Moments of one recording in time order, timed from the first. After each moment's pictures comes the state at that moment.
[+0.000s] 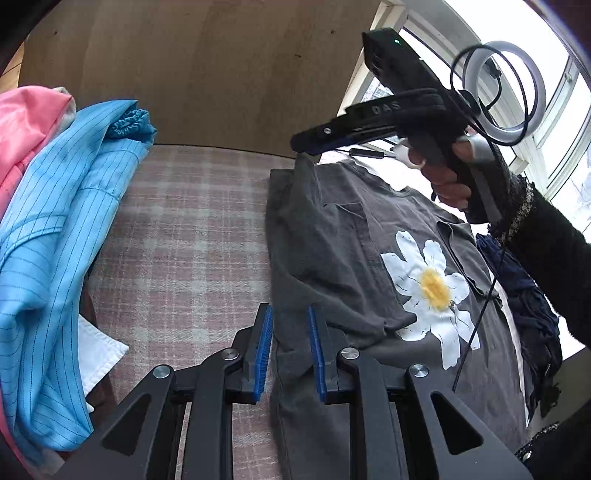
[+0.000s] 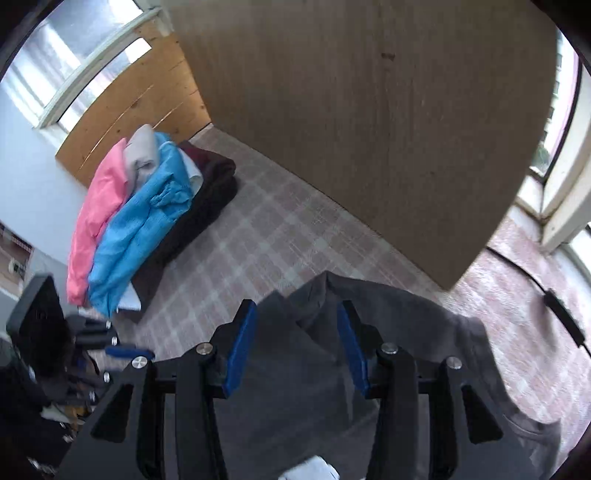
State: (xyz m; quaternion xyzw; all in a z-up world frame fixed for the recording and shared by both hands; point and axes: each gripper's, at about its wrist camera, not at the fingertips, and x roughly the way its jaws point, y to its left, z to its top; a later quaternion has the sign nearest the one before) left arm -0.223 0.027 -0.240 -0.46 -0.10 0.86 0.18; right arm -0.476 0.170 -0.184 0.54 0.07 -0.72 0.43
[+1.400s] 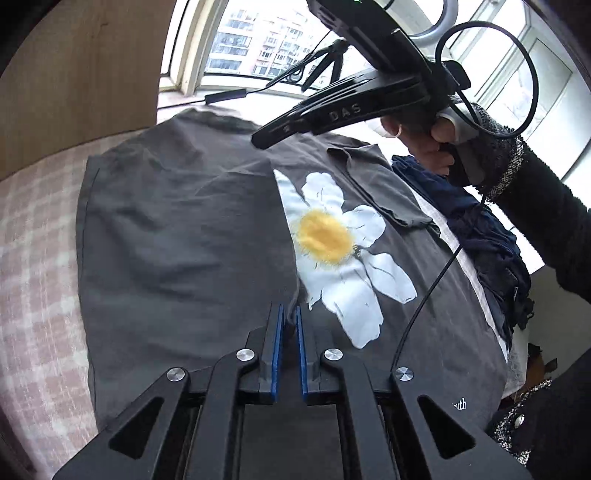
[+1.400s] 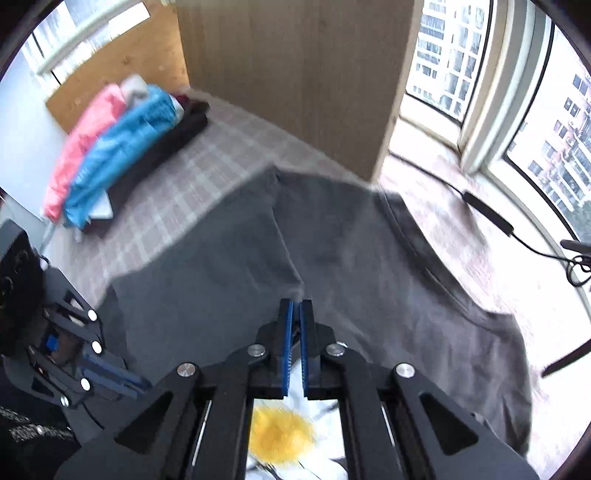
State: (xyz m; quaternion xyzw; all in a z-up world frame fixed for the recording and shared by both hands) left arm -0.213 0.140 -0.249 -0.49 -0.04 0.80 0.35; right arm -0.396 0.267 -0.189 0.53 0.19 -0.75 0.34
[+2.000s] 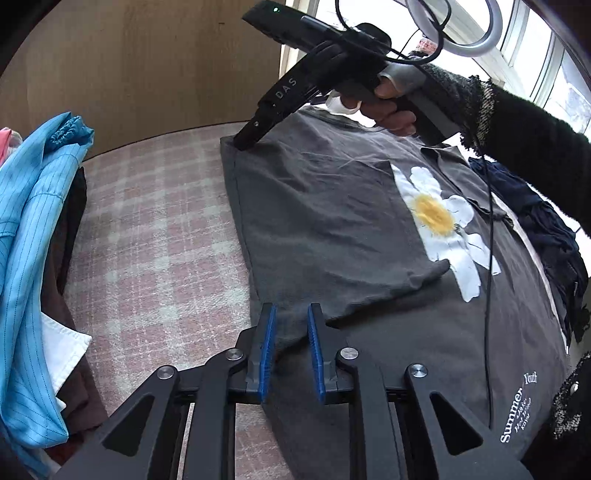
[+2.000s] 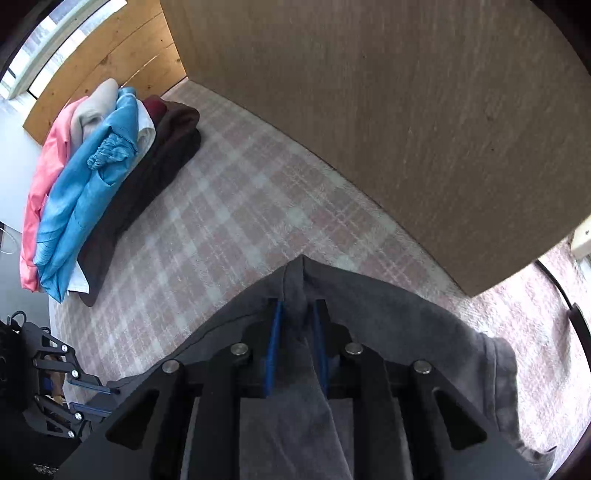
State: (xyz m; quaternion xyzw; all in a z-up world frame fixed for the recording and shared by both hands) left arm -0.204 0.068 -0.269 -0.48 0.03 0.85 0.21; right arm -0.457 0.141 -0.232 0.56 0.14 -0.70 0.42
